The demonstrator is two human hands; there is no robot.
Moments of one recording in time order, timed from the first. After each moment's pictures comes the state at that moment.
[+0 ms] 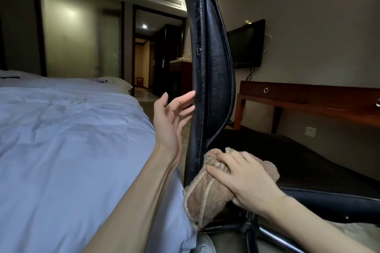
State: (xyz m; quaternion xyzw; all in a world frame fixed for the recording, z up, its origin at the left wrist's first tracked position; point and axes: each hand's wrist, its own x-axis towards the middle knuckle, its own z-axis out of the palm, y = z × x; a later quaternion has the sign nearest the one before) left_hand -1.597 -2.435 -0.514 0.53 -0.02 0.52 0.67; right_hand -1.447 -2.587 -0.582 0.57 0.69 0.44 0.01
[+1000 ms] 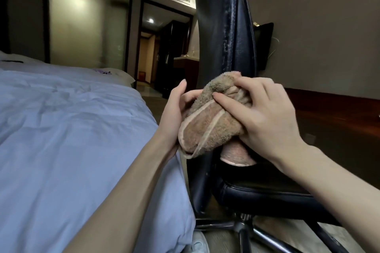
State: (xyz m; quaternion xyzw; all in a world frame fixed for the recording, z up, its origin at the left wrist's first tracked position) left_hand -1.616 -2.441 -0.497 0.57 -0.06 0.41 0.71; right_hand -1.478 -2.583 -0.468 0.46 0.61 0.63 -0.17
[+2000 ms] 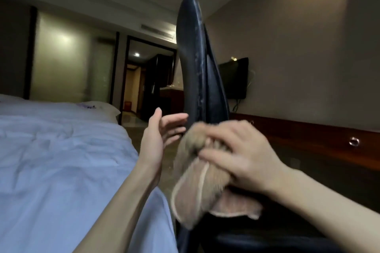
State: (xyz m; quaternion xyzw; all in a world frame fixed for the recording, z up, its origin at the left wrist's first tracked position) left_hand -1.614 -2.415 -0.449 0.58 0.02 0.52 0.63; right_hand -1.487 -2.592 -0.427 0.39 0.70 0.59 -0.13
